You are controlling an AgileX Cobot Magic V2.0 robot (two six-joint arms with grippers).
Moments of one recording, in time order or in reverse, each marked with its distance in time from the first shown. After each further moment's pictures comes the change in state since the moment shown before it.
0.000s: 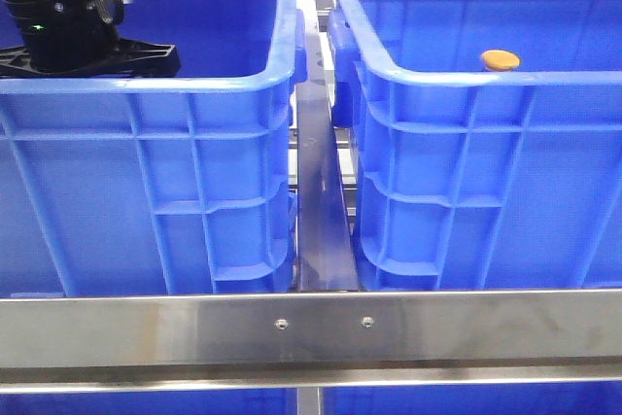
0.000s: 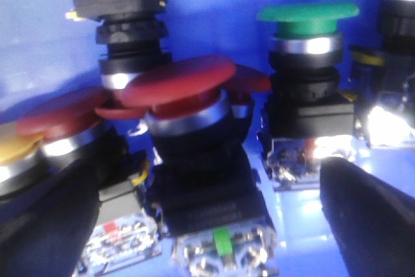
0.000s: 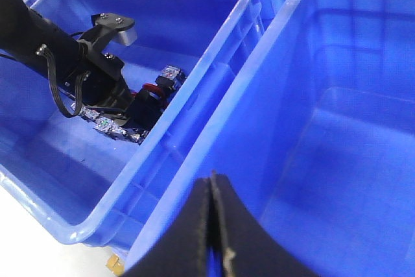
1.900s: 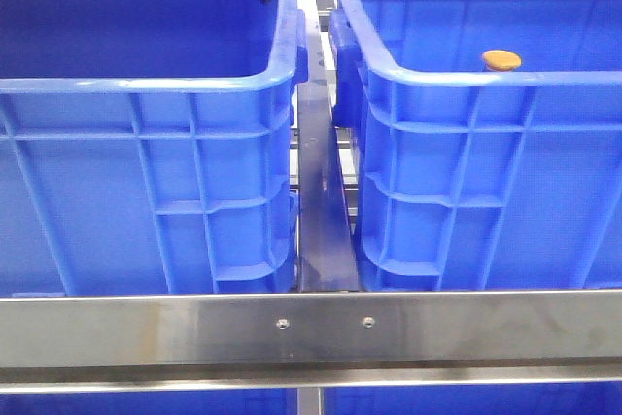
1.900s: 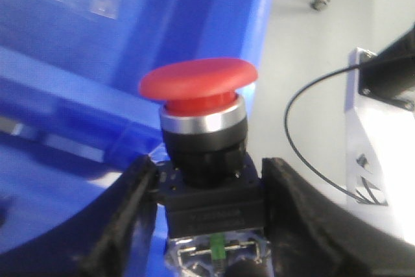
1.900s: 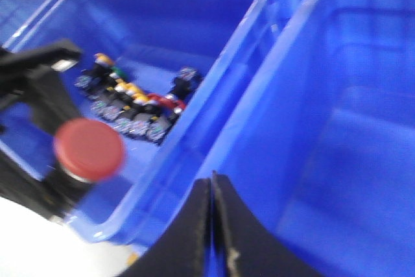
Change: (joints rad) left arm -0.183 -0.295 0.000 -0.769 0.281 1.101; right arm 0.000 0.002 0.000 0.045 0.059 -0.002
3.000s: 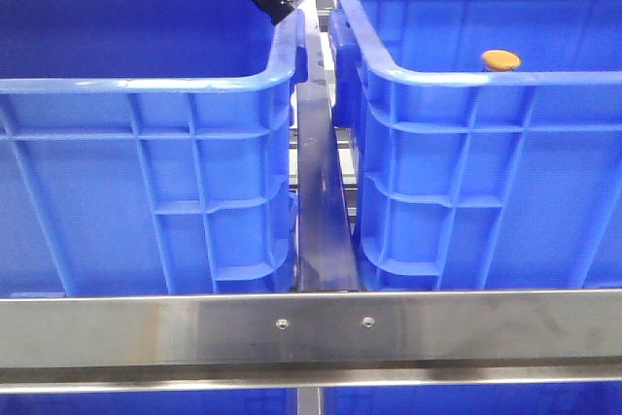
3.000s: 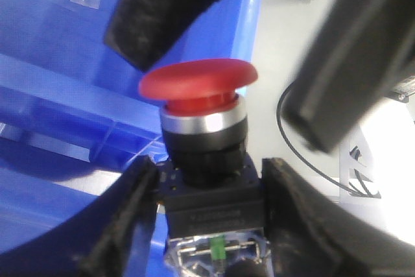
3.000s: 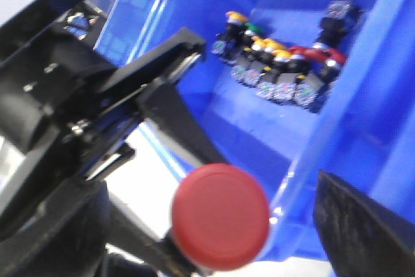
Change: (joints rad) left arm -0.011 0.018 0.000 0.002 0.008 0.000; right arm 0.153 0.298 -0.070 0.279 0.212 0.002
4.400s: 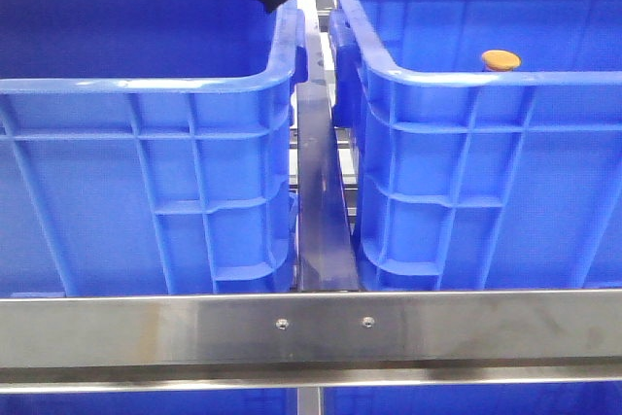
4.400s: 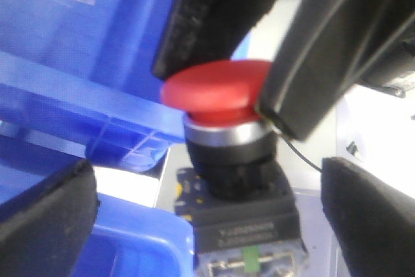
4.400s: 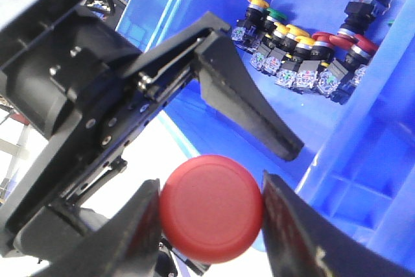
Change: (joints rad) left arm 0.000 0.000 -0.002 0.009 0.022 0.001; right arm 0.001 0.005 -0.003 0.000 0.050 -0.002
